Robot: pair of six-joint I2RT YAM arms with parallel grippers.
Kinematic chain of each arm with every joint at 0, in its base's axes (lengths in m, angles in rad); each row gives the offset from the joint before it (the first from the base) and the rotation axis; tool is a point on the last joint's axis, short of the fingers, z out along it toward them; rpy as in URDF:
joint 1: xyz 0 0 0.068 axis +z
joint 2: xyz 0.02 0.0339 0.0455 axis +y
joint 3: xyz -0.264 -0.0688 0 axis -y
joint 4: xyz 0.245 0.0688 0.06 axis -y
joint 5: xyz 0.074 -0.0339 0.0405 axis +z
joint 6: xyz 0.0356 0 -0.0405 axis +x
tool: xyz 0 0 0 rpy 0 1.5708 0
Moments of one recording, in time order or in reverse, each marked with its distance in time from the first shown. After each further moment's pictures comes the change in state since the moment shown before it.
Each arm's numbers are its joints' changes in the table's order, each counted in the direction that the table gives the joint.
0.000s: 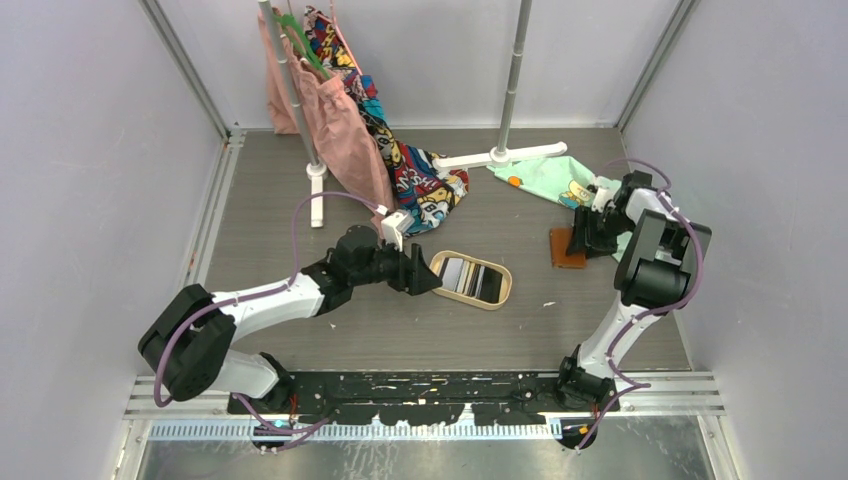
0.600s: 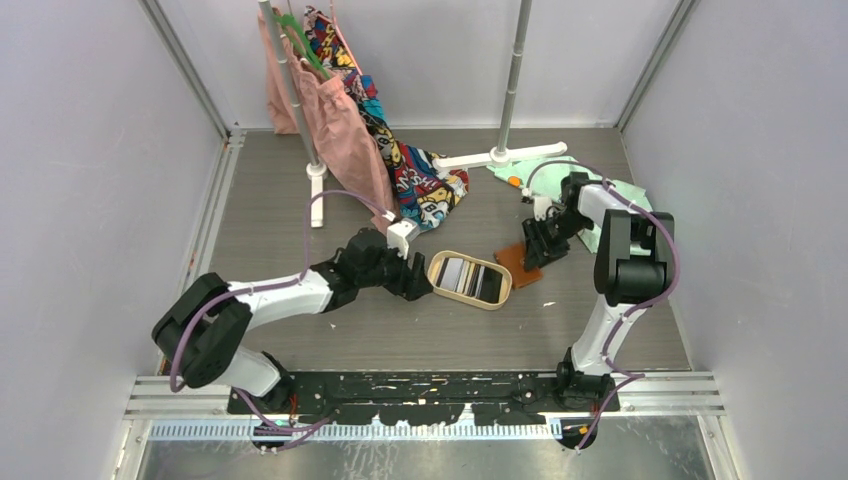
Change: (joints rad) left arm 0.000 0.061 0.006 -0.084 0.095 0.210; right arm 0.275 0.003 -0.020 -0.147 0.124 -0.169
